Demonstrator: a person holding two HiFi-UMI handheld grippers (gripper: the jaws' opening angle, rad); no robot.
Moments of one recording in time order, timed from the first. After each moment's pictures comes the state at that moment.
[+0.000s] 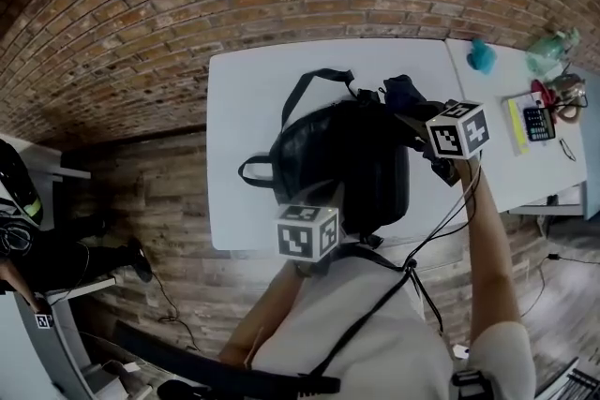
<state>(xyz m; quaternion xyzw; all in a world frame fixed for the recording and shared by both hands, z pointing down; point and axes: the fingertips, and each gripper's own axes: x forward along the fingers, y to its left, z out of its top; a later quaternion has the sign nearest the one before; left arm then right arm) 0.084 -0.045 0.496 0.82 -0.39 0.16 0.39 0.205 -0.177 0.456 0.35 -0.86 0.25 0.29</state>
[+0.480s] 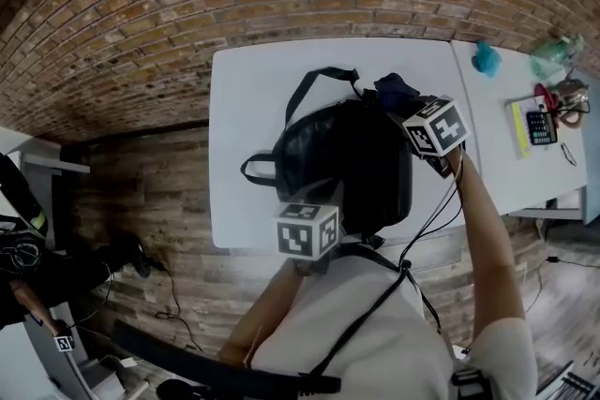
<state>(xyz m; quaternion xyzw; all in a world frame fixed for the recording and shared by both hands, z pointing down) 0.076 -0.049 0.498 0.81 -0.40 0.16 0.40 0.189 -0.193 0.489 0.35 -0.83 0.18 0.40</state>
